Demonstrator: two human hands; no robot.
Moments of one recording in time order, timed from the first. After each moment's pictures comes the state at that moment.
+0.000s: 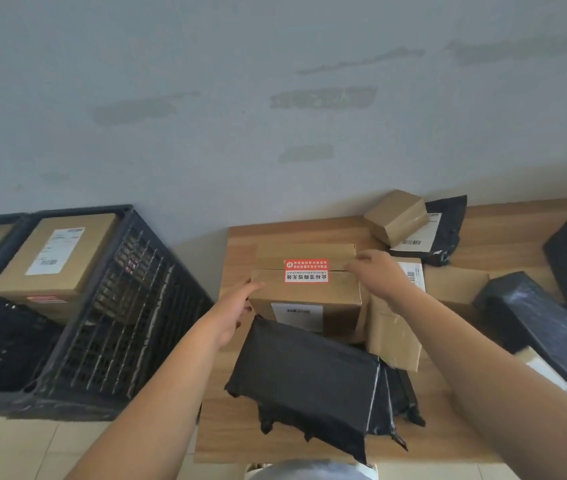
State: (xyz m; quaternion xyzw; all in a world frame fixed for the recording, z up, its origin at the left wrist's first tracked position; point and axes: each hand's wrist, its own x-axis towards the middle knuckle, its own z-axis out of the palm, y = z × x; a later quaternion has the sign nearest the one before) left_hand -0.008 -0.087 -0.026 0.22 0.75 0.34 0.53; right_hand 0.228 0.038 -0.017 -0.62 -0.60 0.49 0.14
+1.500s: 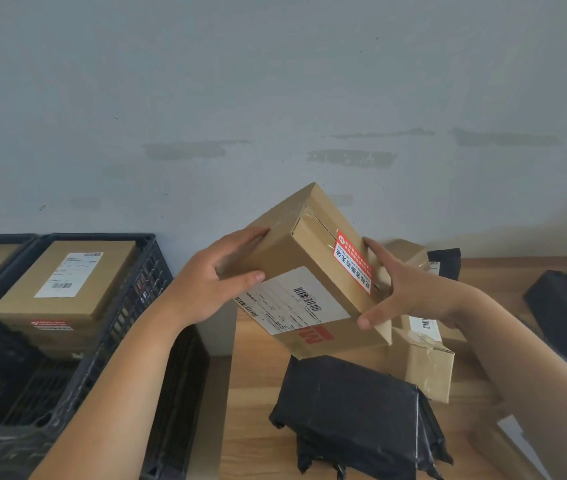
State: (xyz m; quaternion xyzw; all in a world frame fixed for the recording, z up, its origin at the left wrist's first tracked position) left_hand -0.112 -0.148 0.116 0.61 0.60 0.41 0.31; right_hand 0.195 -0.028 0.118 -0.44 -0.74 0.51 0.02
